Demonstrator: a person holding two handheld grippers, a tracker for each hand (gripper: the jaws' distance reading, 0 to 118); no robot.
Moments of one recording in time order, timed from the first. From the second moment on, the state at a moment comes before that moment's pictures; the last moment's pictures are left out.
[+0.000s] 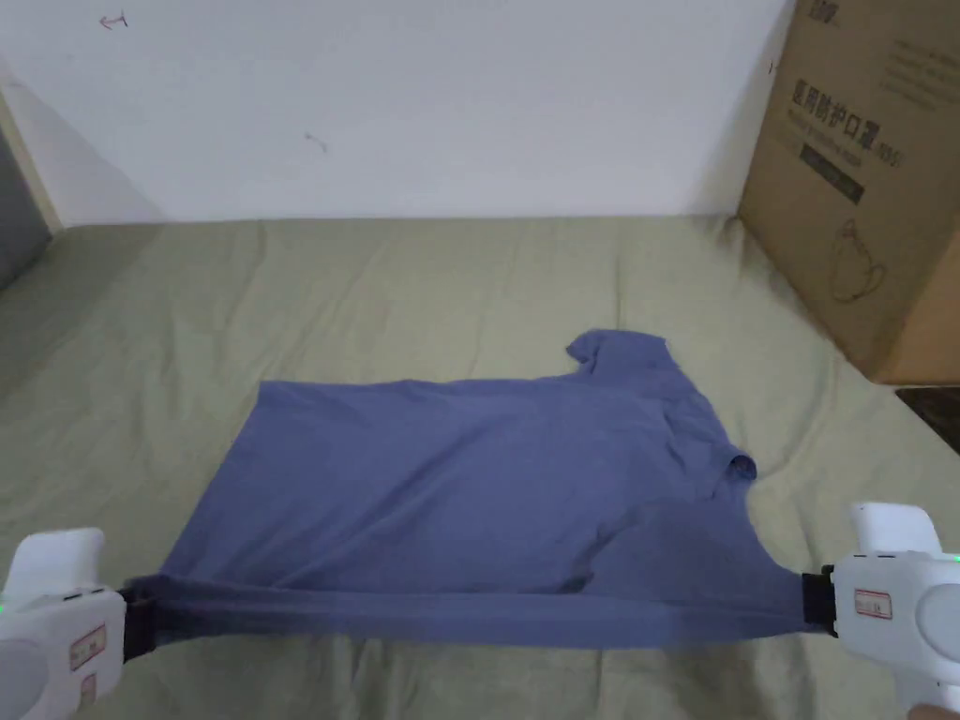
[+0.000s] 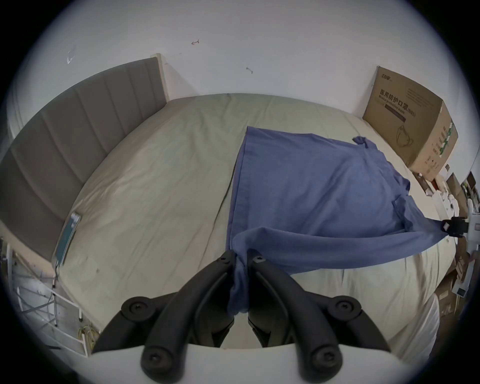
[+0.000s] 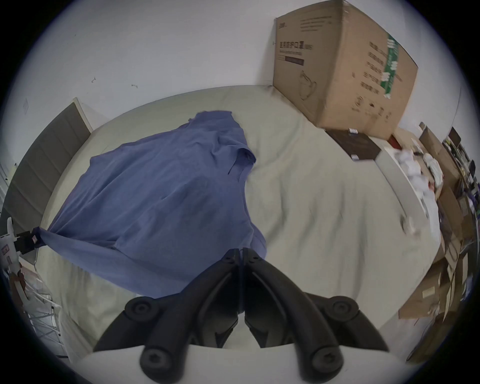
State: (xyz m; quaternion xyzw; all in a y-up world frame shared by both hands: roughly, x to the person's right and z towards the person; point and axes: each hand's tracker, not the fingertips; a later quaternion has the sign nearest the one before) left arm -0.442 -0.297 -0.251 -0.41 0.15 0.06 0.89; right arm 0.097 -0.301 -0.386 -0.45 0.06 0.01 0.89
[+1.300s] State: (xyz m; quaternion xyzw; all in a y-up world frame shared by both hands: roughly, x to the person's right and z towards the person) left arm -0.422 -0.325 -0.129 -0.42 0.14 0.10 0.89; right arm 0.115 -0.319 -0.257 -0.43 0.06 0.01 0.90
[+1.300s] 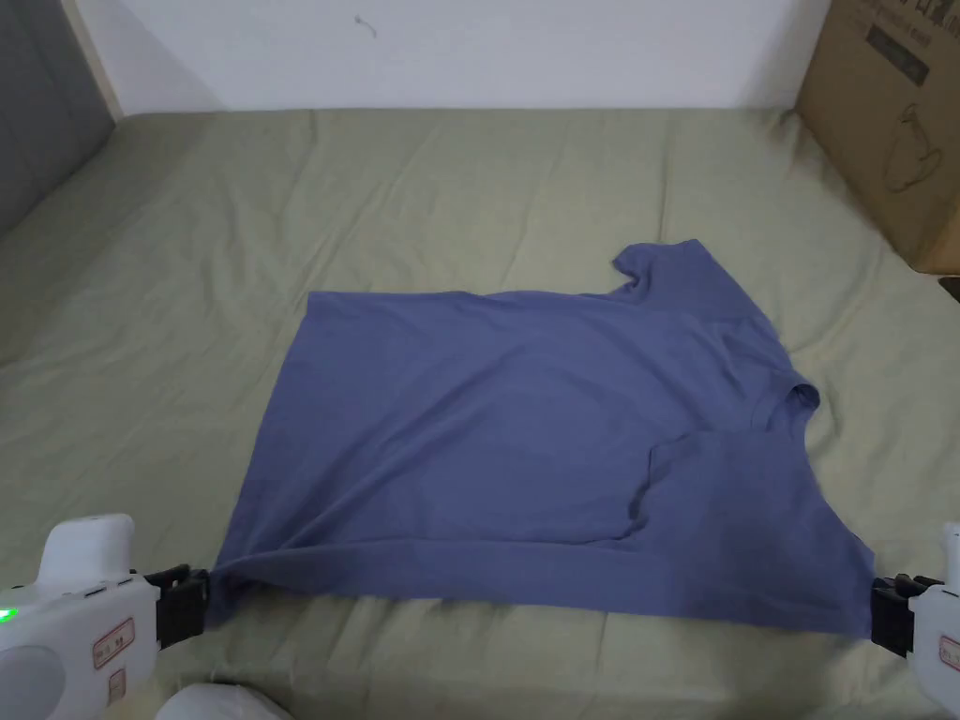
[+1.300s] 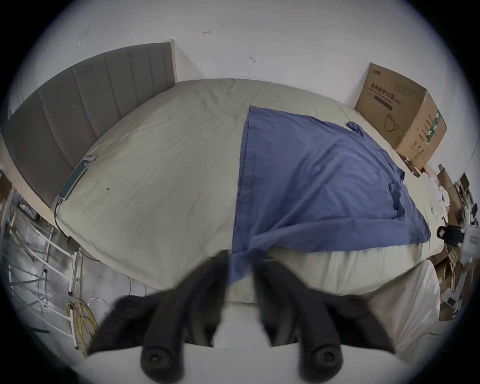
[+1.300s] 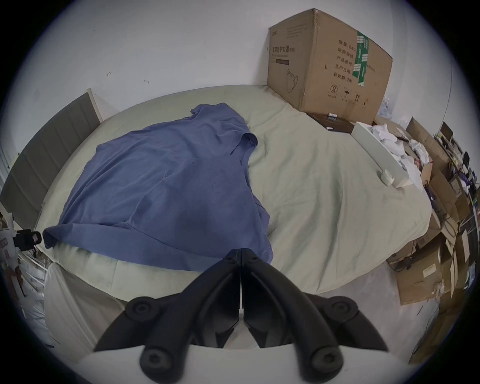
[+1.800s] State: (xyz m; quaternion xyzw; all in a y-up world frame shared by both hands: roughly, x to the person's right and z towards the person) left arm -0.417 -0.361 -0.164 -0.49 0.09 0.09 0.87; right arm 0.119 -0.330 -0.262 -0.46 0.05 0.00 0.89
